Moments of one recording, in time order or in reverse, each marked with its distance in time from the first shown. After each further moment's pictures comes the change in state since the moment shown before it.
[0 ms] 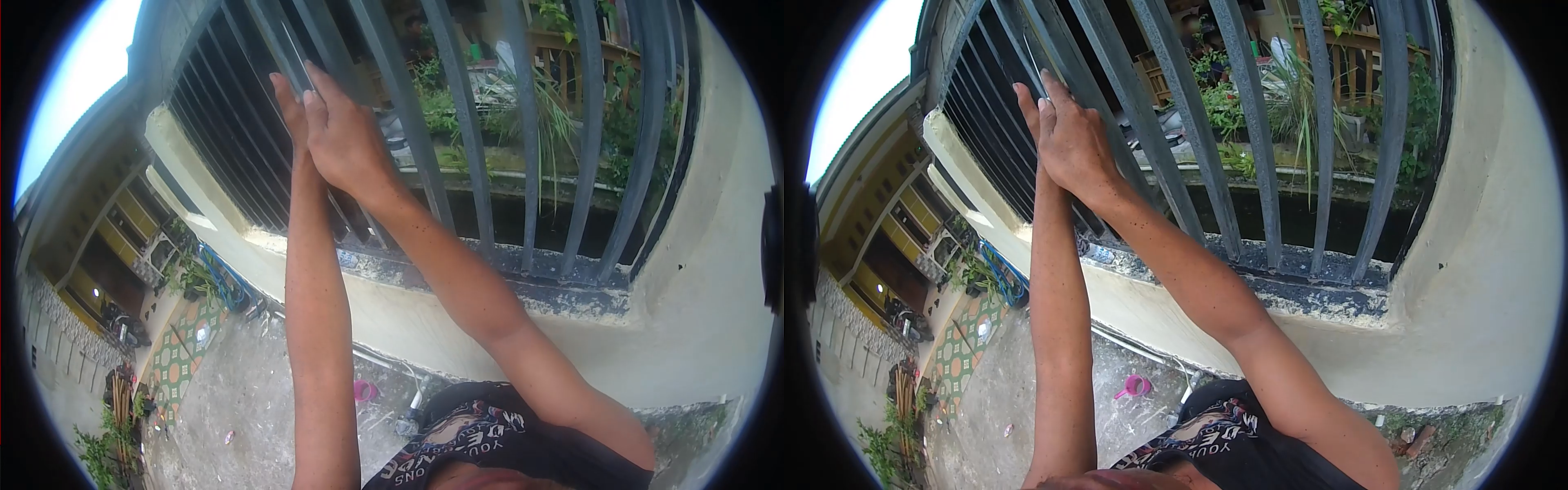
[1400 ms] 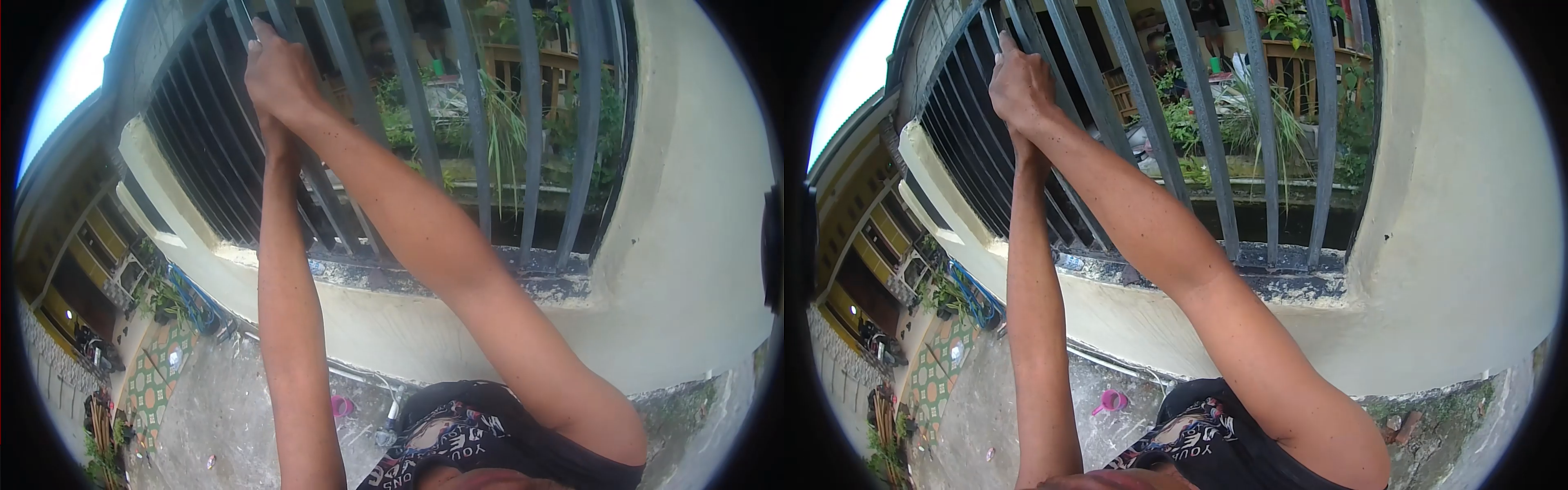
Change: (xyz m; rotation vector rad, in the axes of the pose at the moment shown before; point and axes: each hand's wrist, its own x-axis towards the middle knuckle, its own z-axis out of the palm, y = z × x) left_hand 0.014 -0.014 0.065 0.596 0.520 0.407; right_hand 0.085 -0.037 0.012 -0.250 0.063 -0.181
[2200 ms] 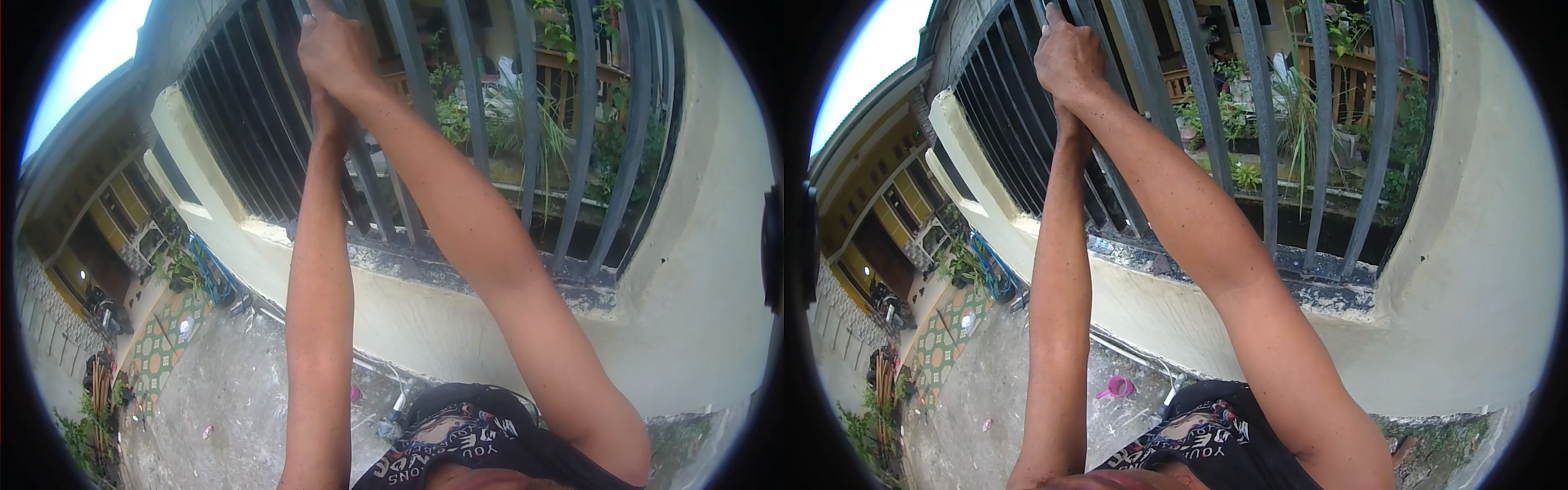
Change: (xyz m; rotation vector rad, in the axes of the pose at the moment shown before) left_hand -0.006 0.007 0.003 0.091 0.061 -0.197; right_hand 0.015 0.002 0.013 -0.016 0.048 -0.003
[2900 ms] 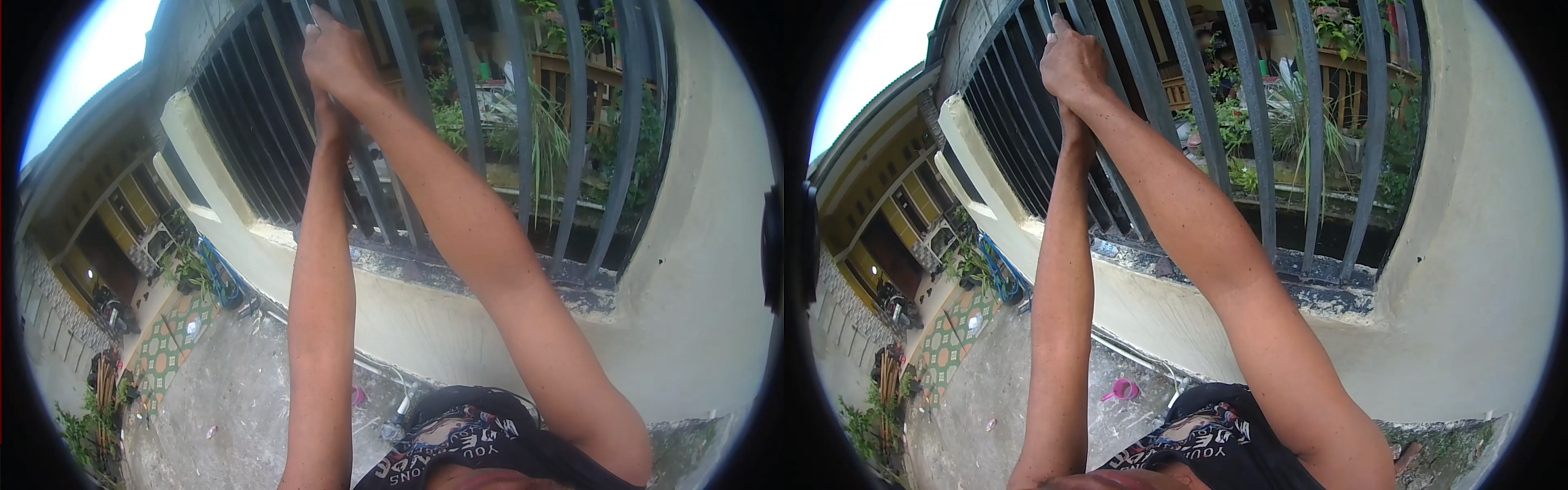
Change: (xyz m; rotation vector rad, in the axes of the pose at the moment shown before) left_hand 0.000 0.001 0.001 -0.057 0.000 0.013; right_hand 0.005 0.009 0.014 -0.068 0.068 -0.011
